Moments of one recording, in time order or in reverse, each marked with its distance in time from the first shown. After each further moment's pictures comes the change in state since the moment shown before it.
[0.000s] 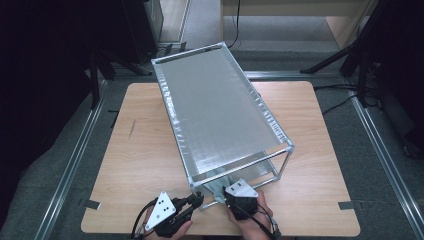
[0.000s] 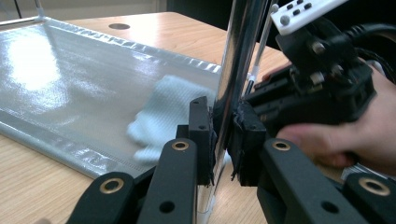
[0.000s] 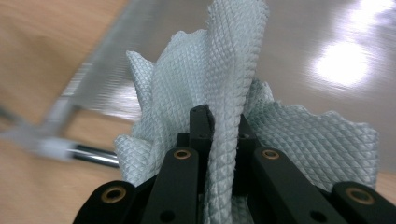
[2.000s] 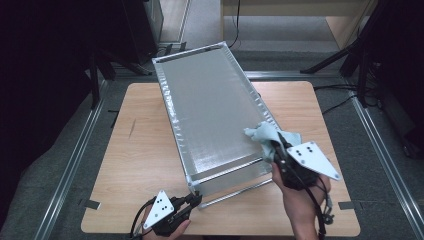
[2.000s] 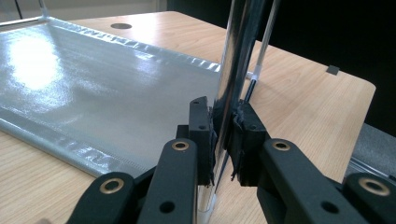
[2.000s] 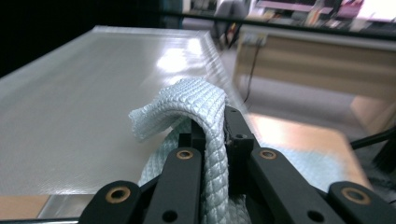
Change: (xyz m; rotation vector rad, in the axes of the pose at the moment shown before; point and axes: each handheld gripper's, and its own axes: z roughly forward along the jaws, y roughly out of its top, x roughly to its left) left arm 0.005 0.001 -0.002 0.005 -0.003 0.009; right arm -0.083 0.108 -0.131 -0.419 -0.256 0.092
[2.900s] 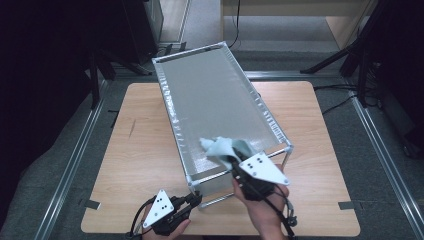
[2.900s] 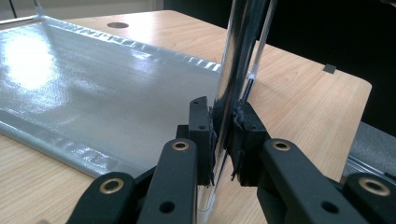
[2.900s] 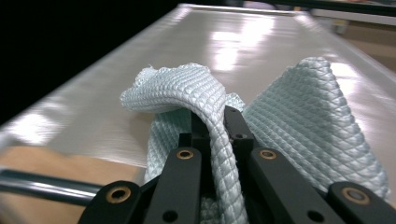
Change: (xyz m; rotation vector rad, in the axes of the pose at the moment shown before) left arm 0.001 0.000 0.000 0.004 -0.010 0.004; right arm 0.064 -0.016 0.012 0.041 0.195 -0.035
